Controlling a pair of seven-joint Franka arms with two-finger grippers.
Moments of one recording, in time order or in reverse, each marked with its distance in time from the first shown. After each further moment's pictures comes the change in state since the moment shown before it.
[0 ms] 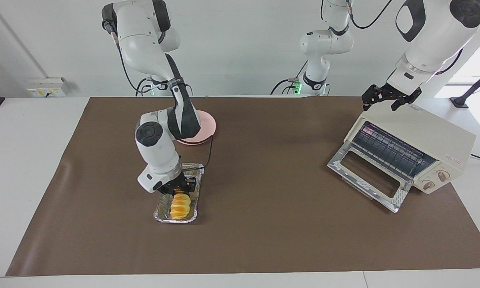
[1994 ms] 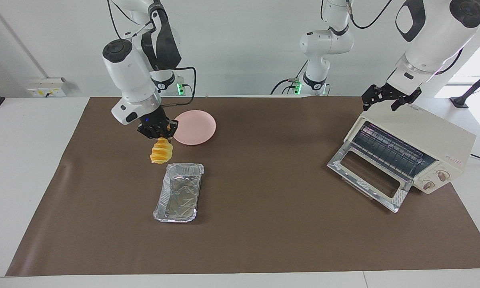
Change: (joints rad) left arm 0.000 0.000 0.000 0.000 0.000 0.000 0.000; right arm -0.031 -0.467 -0.002 -0.267 0.048 -0.219 -0.012
